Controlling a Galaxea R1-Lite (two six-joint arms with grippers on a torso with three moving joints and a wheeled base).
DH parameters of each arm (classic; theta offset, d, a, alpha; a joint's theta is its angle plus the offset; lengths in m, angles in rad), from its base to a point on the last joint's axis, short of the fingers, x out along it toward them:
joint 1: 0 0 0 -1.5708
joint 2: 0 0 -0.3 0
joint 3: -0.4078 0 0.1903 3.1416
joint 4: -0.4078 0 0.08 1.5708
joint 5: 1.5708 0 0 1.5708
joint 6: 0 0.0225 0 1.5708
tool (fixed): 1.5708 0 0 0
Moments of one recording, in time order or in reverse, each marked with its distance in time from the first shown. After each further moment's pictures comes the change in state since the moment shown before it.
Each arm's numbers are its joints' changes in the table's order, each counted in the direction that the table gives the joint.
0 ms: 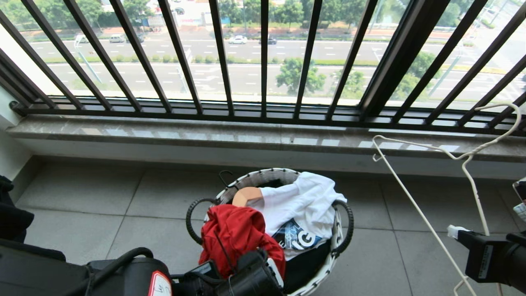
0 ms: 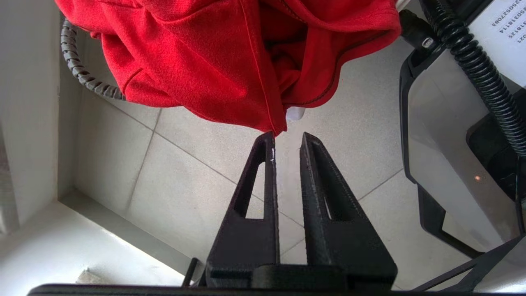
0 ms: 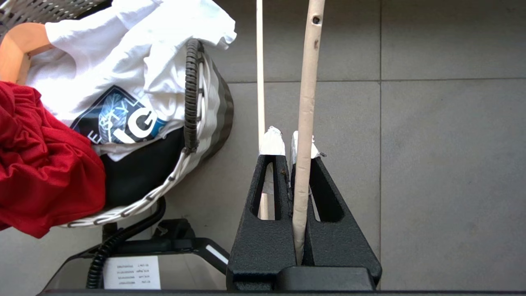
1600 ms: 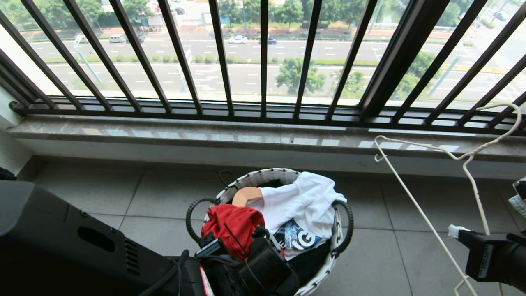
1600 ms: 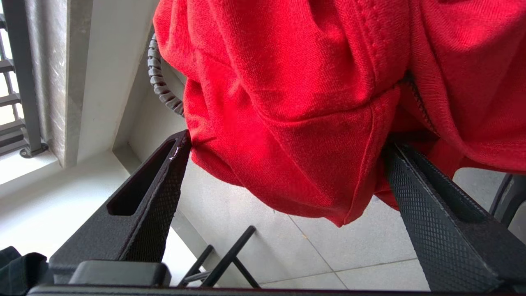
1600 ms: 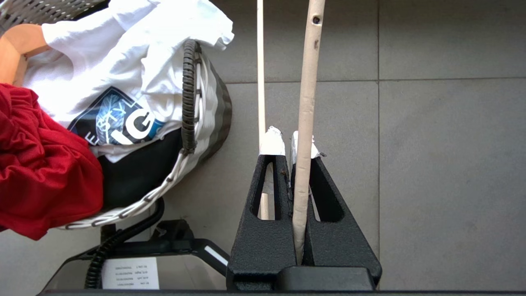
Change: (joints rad) left arm 0.108 0.192 0.039 0.383 -0.282 0.050; right arm -0.006 0.001 0.000 0.000 0.001 -0.001
